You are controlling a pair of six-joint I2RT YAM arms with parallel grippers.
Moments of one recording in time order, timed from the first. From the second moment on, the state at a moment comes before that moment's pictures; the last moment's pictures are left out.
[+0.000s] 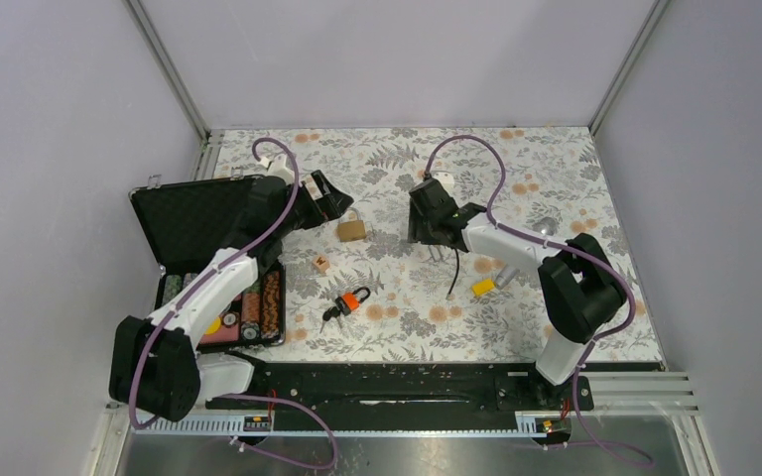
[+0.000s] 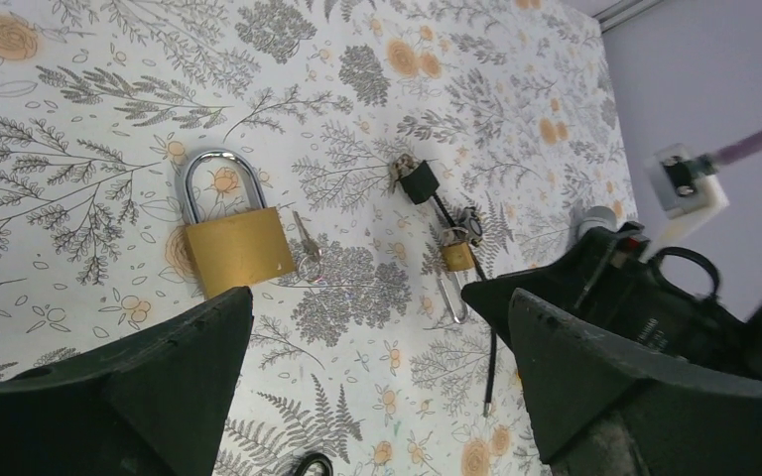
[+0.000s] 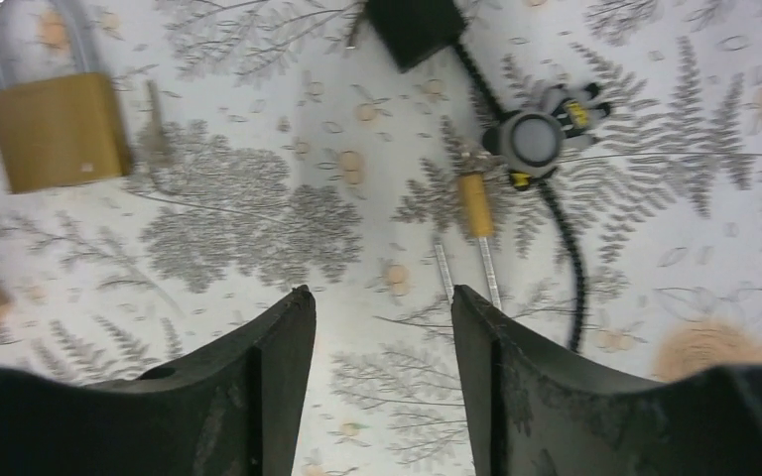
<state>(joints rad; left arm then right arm) -0.30 1.27 0.82 0.05 0.19 -0.65 0.67 1.73 1.17 -0.35 0.25 0.60</state>
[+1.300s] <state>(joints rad) -0.38 1.21 0.78 0.16 0.37 -0.58 0.58 1.76 1.22 -0.46 0.11 0.21</state>
